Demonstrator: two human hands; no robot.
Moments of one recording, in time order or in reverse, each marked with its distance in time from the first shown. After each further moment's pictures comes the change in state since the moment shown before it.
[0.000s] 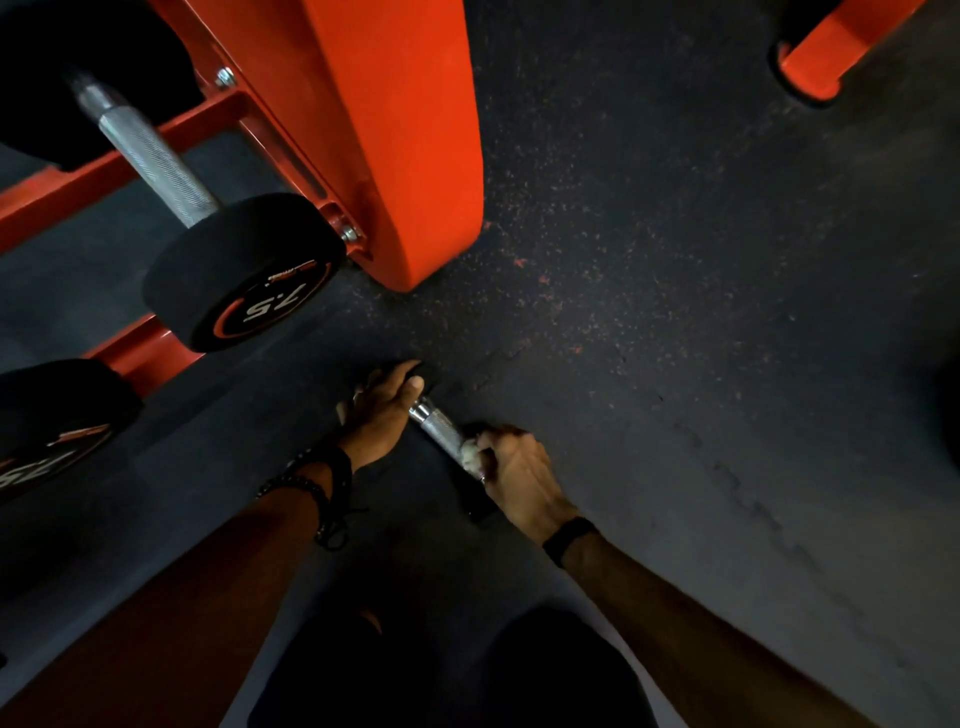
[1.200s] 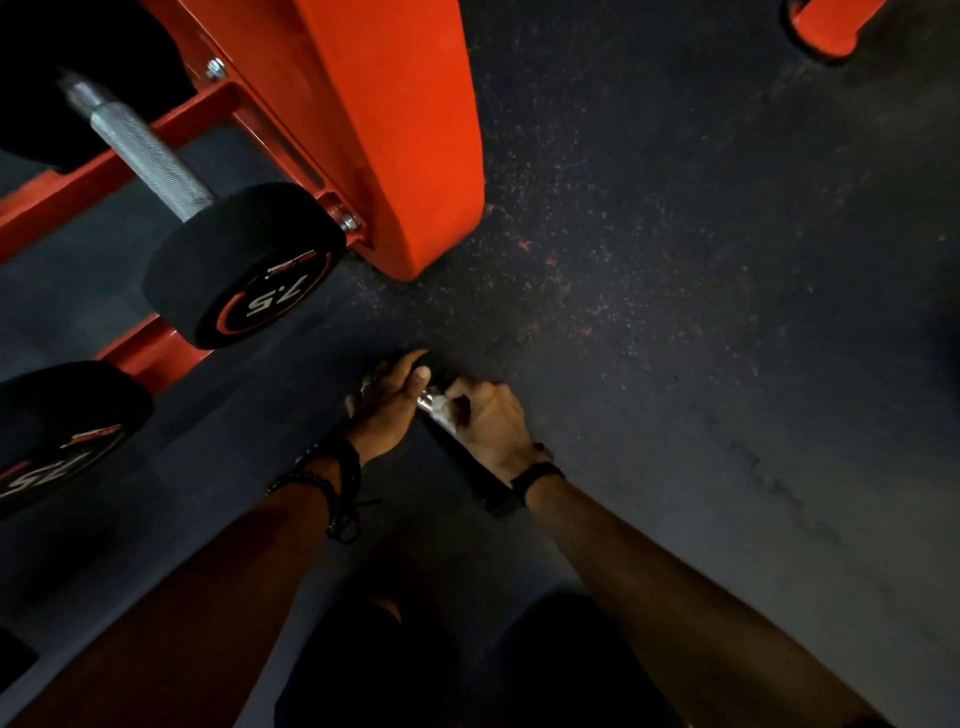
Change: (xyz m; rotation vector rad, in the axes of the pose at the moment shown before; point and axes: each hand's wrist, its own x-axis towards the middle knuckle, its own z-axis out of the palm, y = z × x) left_hand 0.009 -0.018 0.001 0.037 -0.015 0.012; right_hand 0.049 -0.033 0.015 0.227 0.060 0.044
